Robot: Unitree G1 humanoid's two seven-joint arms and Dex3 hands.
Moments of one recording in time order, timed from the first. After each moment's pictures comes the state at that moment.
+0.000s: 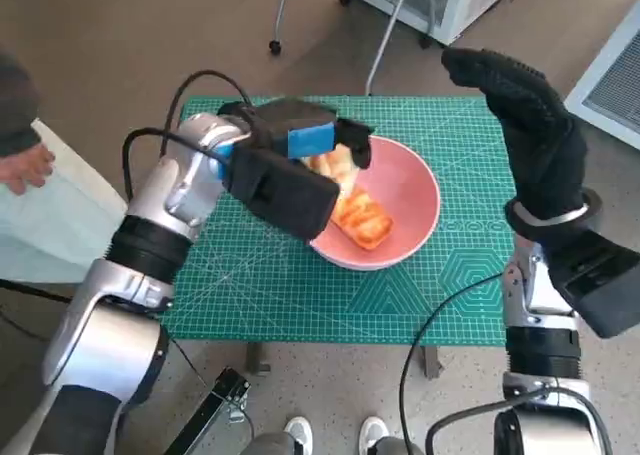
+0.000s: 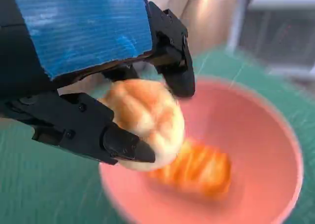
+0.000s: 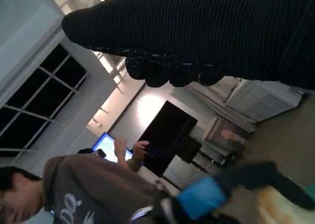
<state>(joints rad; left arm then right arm) -1.16 0.37 -0.44 0.80 0.51 -0.28 -0.69 -0.73 -0.24 -0.14 0.48 0.27 -0.75 0.48</state>
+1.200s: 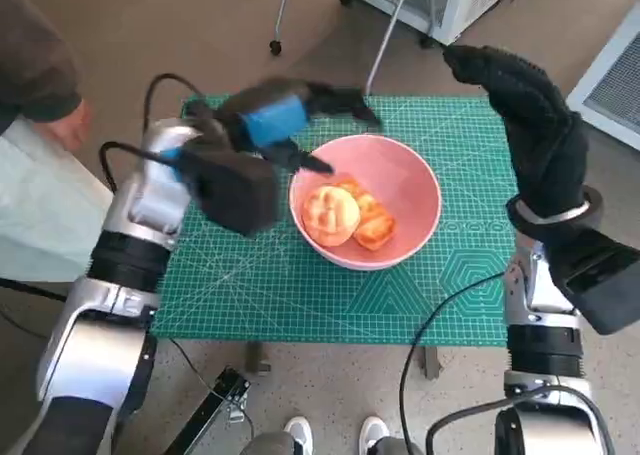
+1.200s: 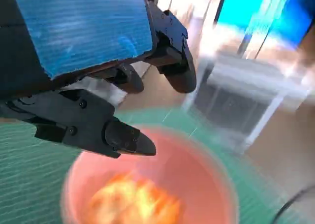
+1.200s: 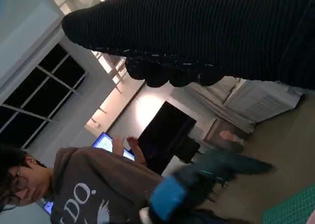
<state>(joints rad) -1.02 0.37 -0.12 0.72 0.15 -0.54 -0.48 -0.75 -0.23 -0.14 0.48 0.24 -0.74 0.44</state>
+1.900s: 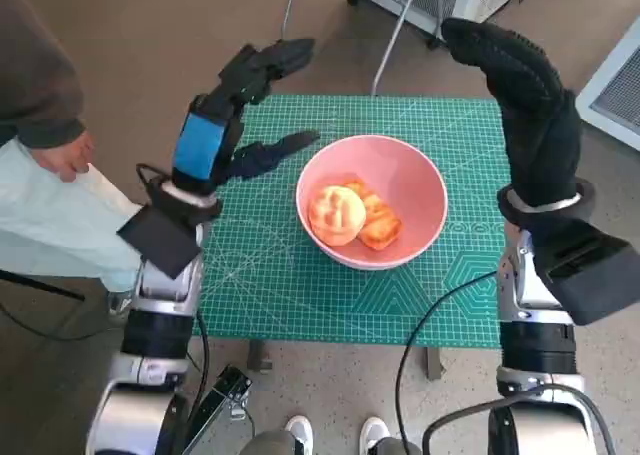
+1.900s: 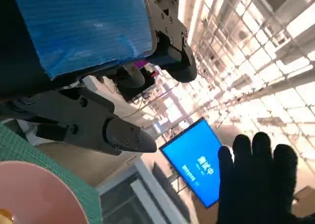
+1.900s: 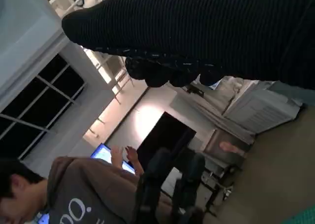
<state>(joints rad) -0.68 0.21 0.05 0.34 -0.02 -0.47 -0.21 -0.76 -0.21 -0.12 0.42 0.13 -0.69 0.29</state>
